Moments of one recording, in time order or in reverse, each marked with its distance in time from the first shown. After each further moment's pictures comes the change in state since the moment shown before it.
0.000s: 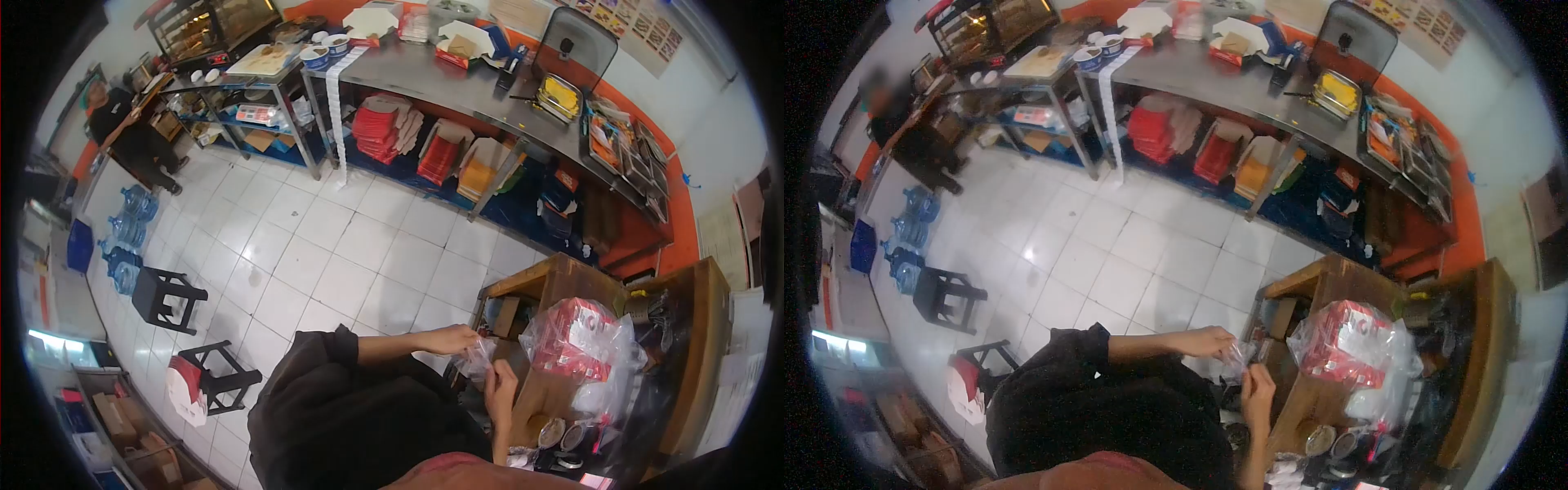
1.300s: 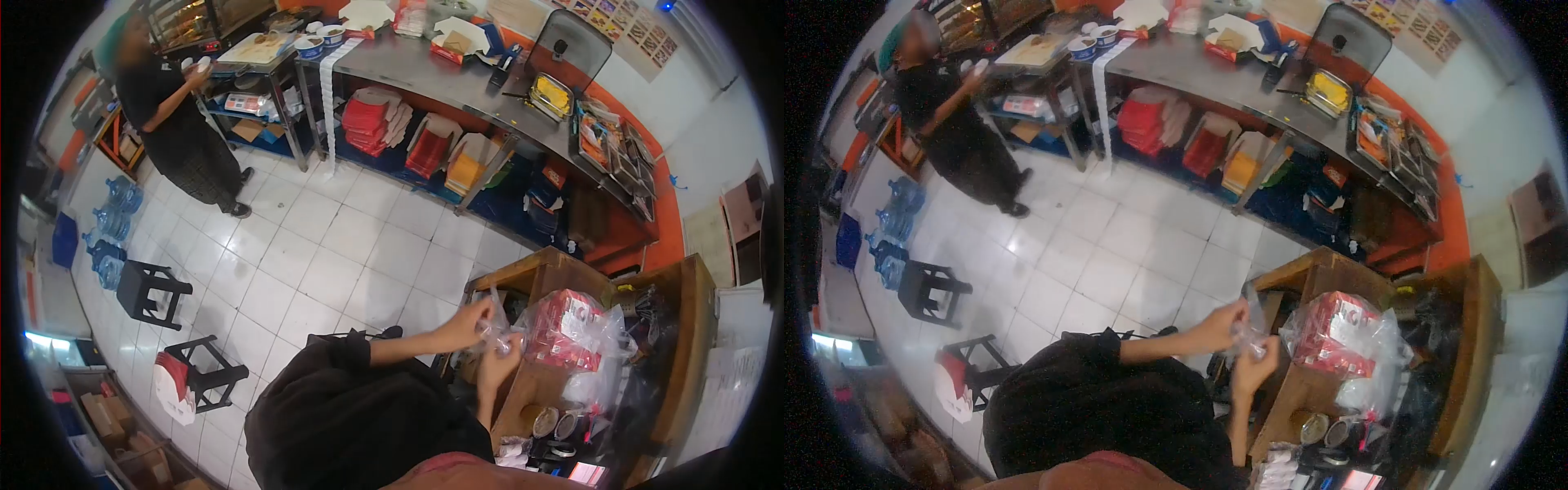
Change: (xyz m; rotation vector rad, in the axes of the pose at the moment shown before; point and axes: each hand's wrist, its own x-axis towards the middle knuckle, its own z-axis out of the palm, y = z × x) left_hand 0.003 0.031 0.003 0.057 0.628 0.539; right_hand 0.029 -0.007 0.042 0.097 0.578 0.051
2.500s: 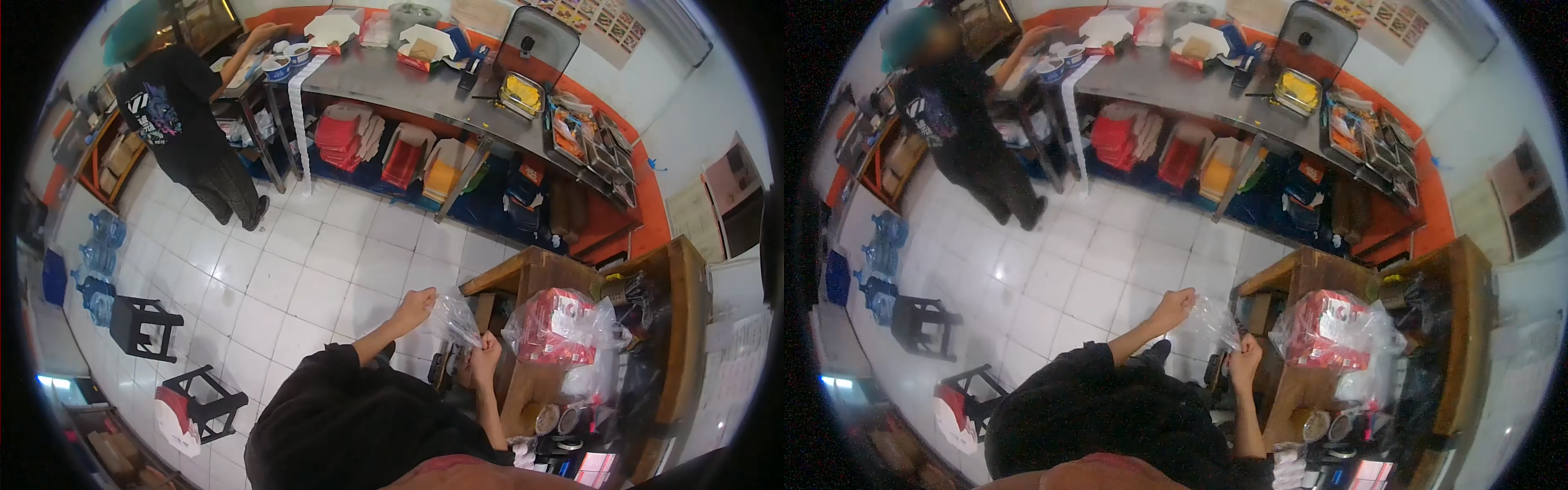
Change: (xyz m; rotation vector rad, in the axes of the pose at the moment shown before) left_hand -0.001 -0.095 -0.061 0.297 0.053 -0.330; right_hand 0.002 0.098 0.015 0.369 -0.323 0.450
